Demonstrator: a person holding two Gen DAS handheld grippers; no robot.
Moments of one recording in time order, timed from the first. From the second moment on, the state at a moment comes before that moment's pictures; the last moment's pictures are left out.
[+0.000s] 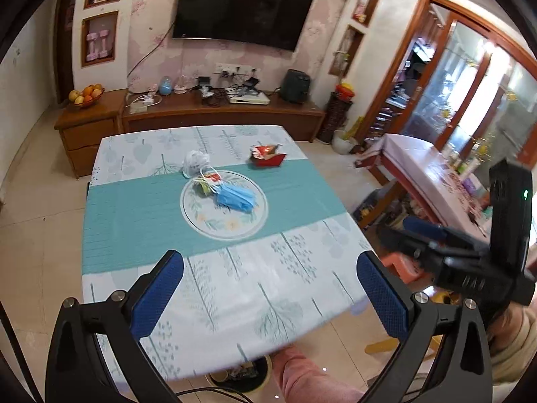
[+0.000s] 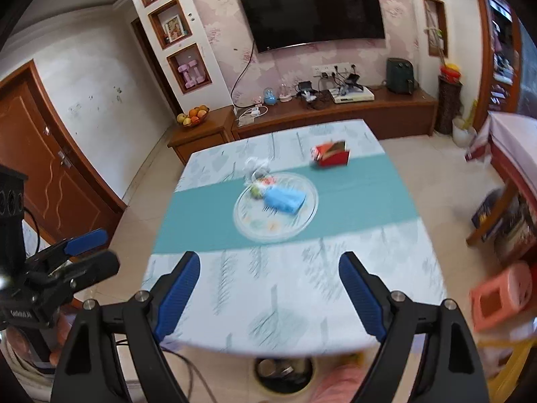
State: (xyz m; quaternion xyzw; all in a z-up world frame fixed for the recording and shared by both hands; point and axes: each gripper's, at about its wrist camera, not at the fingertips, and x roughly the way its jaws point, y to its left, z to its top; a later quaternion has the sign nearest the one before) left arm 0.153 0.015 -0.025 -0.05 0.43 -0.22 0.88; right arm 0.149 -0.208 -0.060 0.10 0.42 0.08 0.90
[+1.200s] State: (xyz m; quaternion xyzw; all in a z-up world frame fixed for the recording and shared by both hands) left arm 0.393 -0.073 -0.275 -0.27 0.60 0.08 0.75; right arm 0.533 -0.255 -0.263 -0.25 0.50 0.39 0.73
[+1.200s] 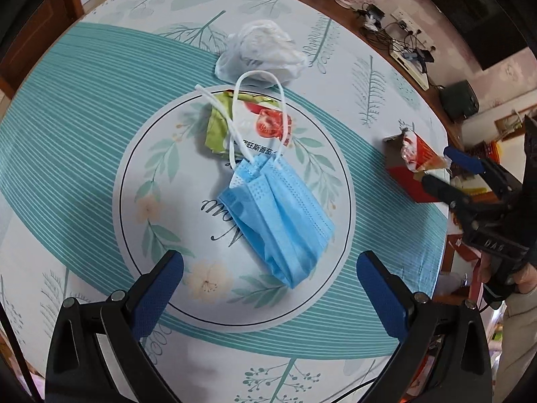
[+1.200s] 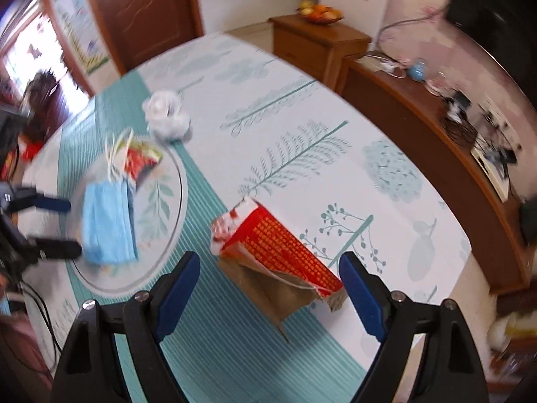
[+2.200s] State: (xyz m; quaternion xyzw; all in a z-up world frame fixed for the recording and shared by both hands) left arm 0.404 -0.090 -0.291 -0.29 0.63 0.03 0.72; right arm 0.461 -0.284 -0.286 -0.03 0.62 0.30 0.73
